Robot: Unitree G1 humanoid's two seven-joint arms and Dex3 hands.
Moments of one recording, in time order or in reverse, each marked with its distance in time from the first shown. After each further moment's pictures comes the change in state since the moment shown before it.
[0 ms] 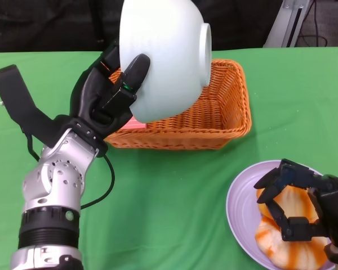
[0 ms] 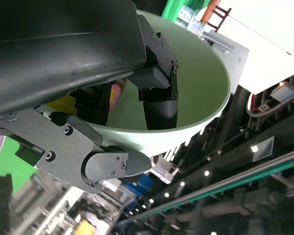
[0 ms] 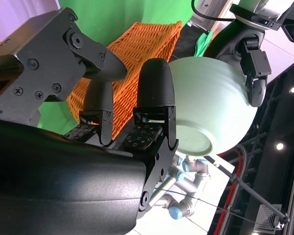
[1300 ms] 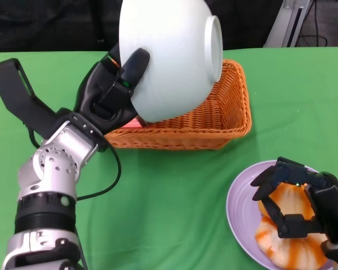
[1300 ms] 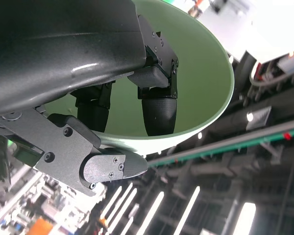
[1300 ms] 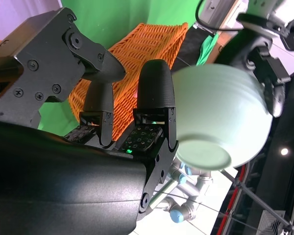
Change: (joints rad) left arm -0.084 0.021 0.044 0.088 -0.078 0.133 -0.164; right arm -0.028 -0.011 0.009 0.022 -0.116 0.016 -0.115
